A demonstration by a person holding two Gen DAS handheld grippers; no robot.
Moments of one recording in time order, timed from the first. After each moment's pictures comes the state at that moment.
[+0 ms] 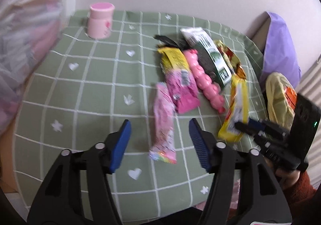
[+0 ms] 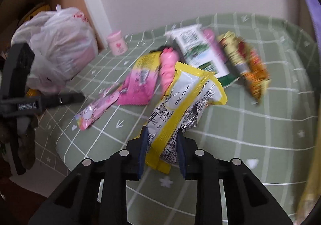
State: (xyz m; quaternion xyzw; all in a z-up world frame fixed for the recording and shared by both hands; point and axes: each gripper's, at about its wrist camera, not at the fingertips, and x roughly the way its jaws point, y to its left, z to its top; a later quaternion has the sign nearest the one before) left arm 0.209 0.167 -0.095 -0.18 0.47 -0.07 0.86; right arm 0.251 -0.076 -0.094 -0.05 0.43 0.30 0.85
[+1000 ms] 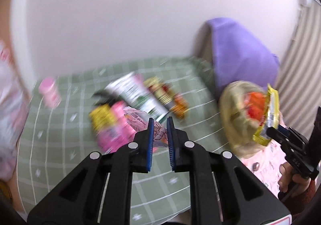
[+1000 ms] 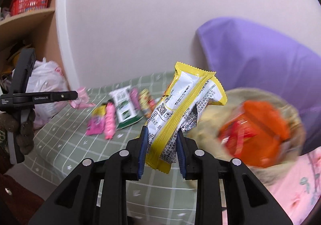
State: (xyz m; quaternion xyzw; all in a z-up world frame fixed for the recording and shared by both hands) left arm 0.223 0.051 0.026 -0.09 0.34 -0.15 0.92; right arm 0.166 -0.241 0.021 -0.03 0.28 0.16 0.95
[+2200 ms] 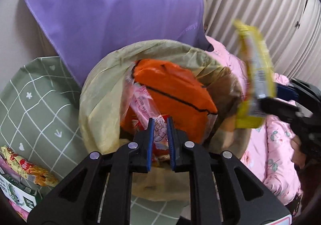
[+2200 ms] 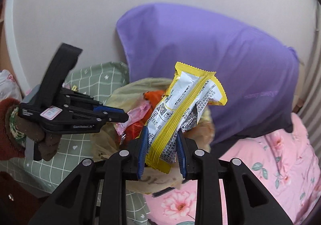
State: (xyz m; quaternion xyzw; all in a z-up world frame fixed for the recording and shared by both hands) left arm 0.342 -0.234 -0.018 0.08 0.42 -0.44 0.79; right arm 0.220 -0.363 0.047 -0.04 0.37 0.01 0.93
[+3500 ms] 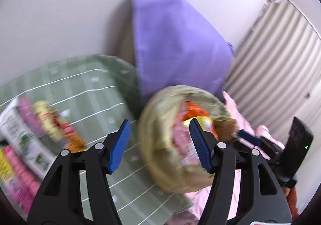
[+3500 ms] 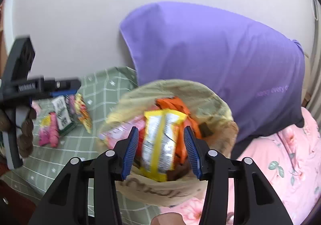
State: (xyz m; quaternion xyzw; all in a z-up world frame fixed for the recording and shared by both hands) left arm 0.339 -0.096 0.014 -0.13 0.38 -0.32 0.86; right arm 0.210 -0.344 0.026 -0.01 0.32 0.02 0.95
